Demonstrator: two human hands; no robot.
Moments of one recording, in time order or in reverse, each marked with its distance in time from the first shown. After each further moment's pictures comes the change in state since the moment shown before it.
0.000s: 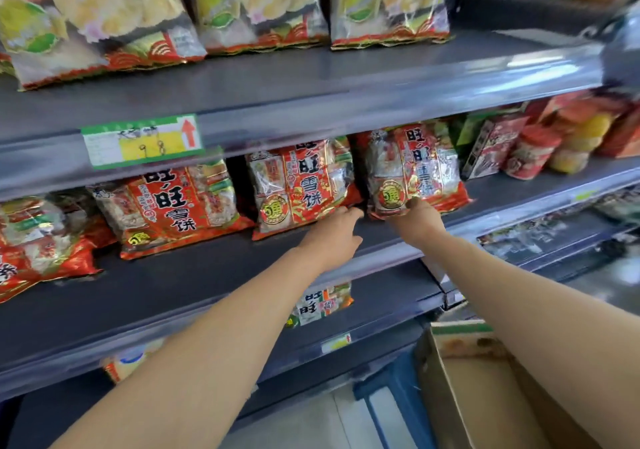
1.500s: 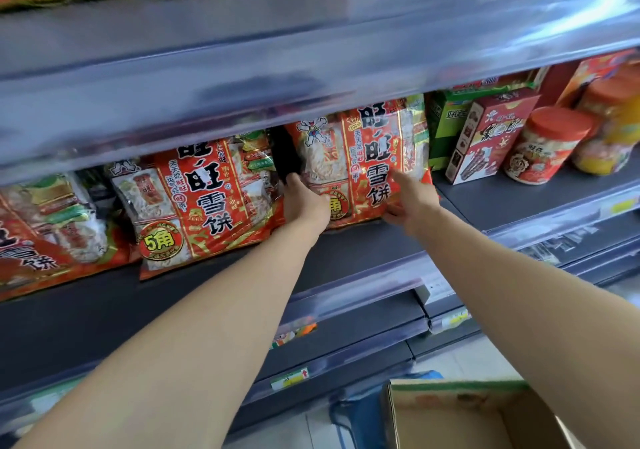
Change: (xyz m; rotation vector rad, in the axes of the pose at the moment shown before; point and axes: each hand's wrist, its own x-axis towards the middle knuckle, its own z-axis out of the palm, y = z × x) left_hand 0.225 0.024 0.077 -0.663 0.496 -0.674; right_hand 0.216 0.078 -0.017 1.079 -0.060 0.330
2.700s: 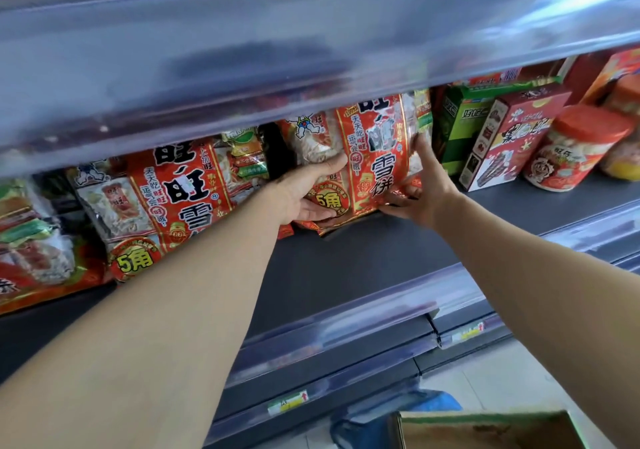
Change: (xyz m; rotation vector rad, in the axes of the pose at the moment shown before) left_hand 0.040 0.029 -0.021 -0.248 -0.536 -0.217; right_hand 0.047 -0.019 0.002 0.154 -0.236 0.085
